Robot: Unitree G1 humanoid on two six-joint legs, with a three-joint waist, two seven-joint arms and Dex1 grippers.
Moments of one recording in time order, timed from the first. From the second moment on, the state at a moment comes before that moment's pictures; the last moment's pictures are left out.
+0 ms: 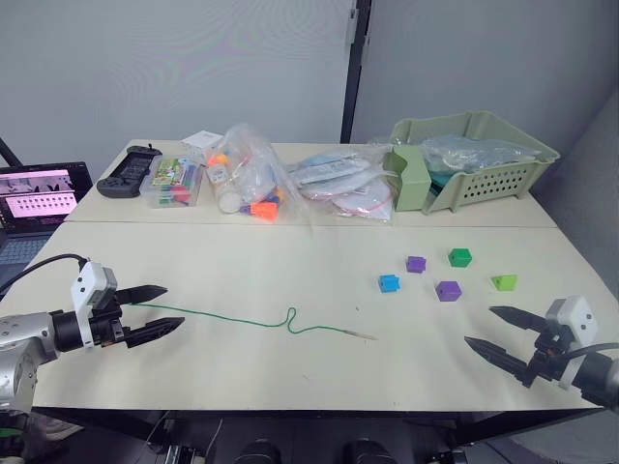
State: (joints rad) left arm -0.12 0.91 0.33 0.22 -0.49 0.25 -1.30; right arm 0.21 -0.80 -0.45 -0.14 0.54 0.26 1.02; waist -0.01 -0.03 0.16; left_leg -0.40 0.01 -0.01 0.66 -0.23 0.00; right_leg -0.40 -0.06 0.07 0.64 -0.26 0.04
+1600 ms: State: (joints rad) left arm -0.76 0.30 -0.46 0.55 -0.01 -0.04 -1.34; right arm 0.37 -0.78 -0.45 -0.39 0.55 0.29 1.04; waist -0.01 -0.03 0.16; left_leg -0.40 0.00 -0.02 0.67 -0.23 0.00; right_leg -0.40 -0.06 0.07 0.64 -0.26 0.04
